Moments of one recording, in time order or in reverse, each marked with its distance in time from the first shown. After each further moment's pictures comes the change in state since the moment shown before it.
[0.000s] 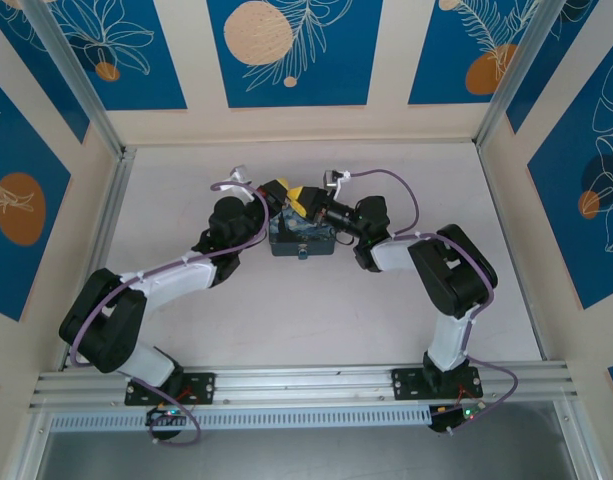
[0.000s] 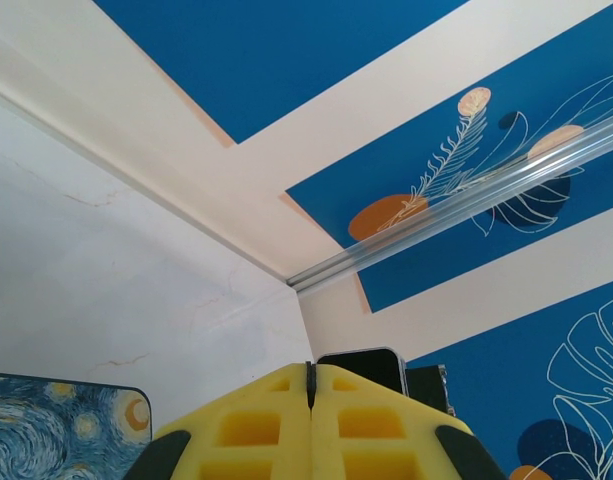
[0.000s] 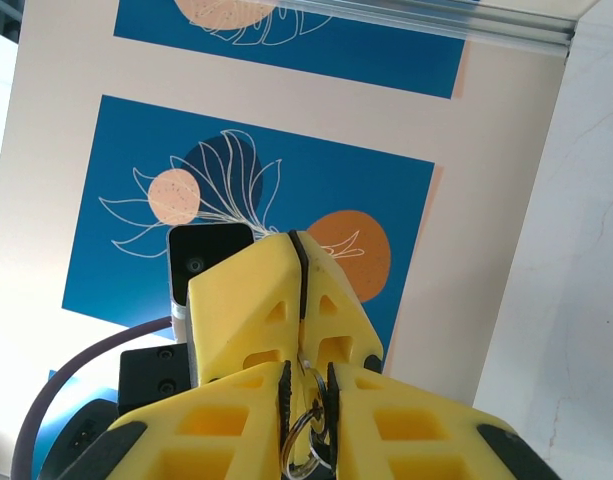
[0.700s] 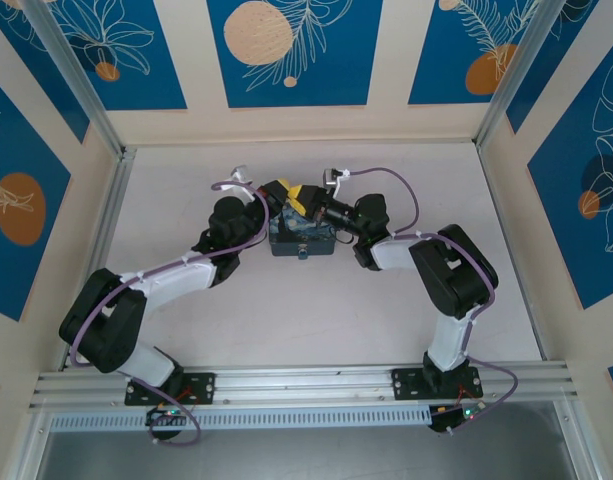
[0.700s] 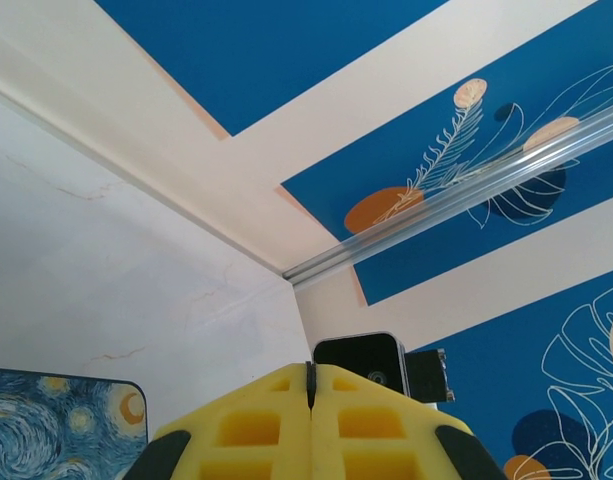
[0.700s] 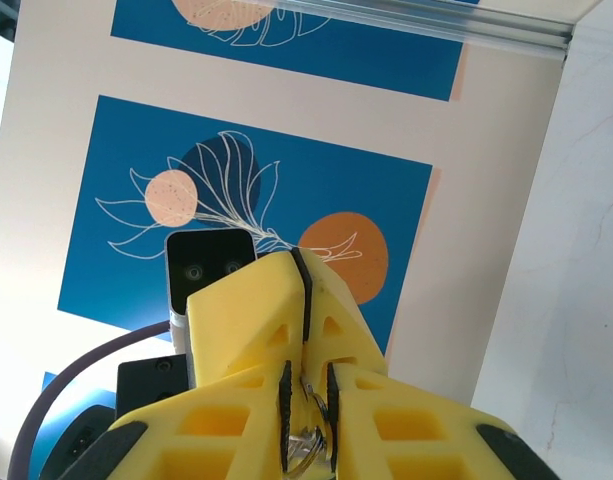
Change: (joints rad) left arm 0.000 0.000 0.000 0.000 0.016 0.000; right arm -0.002 -0.008 0.015 -0.030 0.001 -0.012
